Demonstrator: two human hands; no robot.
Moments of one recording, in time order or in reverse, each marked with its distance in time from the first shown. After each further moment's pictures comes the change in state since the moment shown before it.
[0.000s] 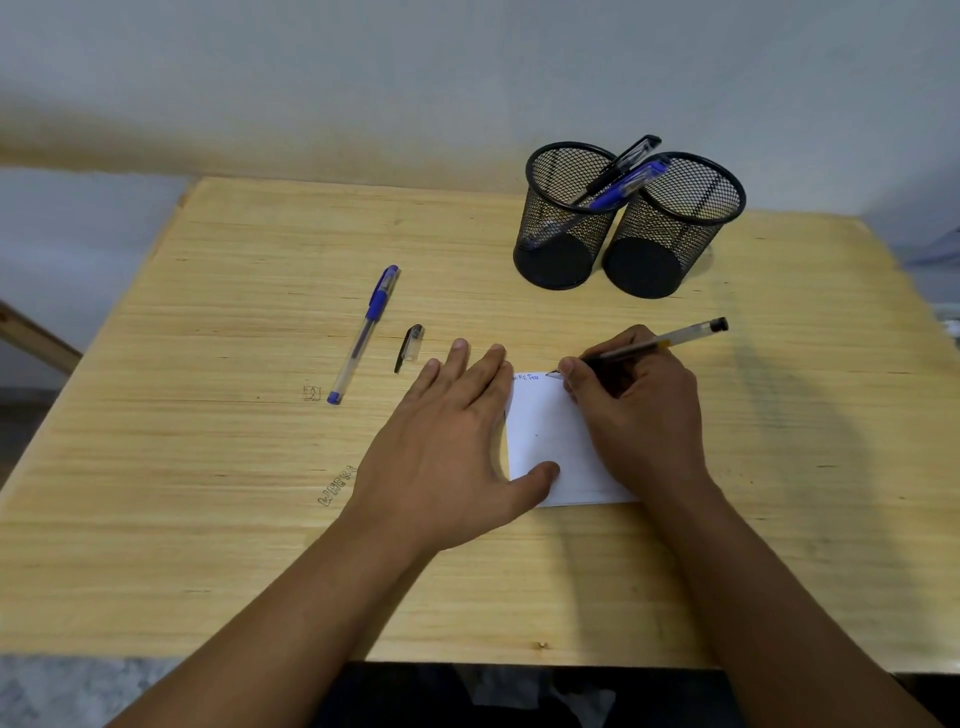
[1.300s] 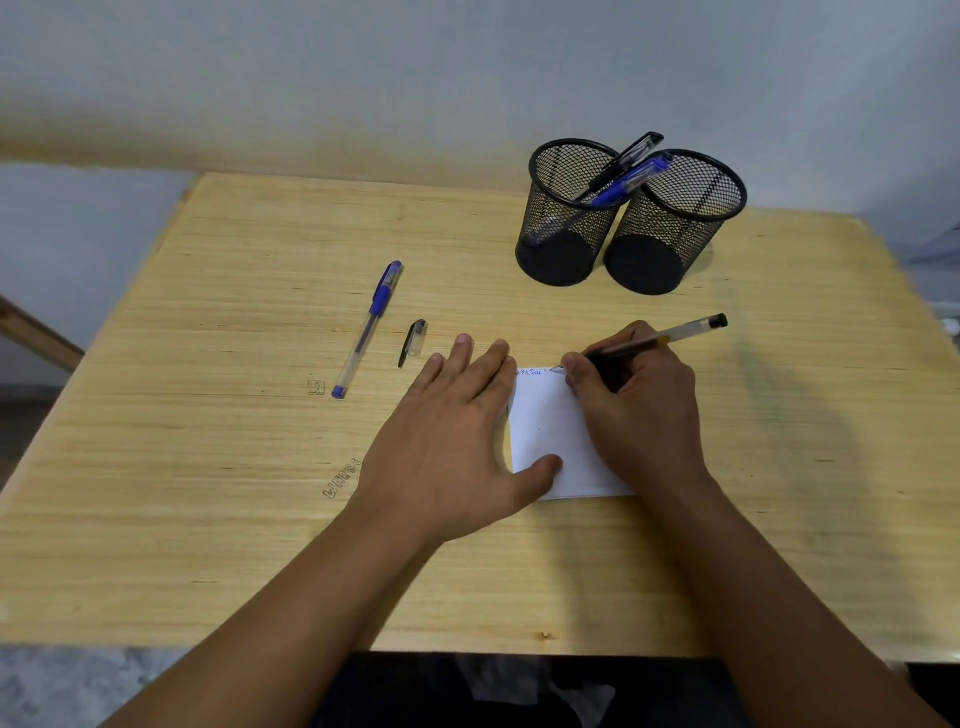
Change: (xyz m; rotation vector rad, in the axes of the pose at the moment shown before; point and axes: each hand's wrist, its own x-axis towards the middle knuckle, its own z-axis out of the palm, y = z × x) left_hand 0.000 0.000 -0.001 0.010 0.009 0.012; right_hand -0.002 -0.004 0.001 -0.040 -0.003 -0.007
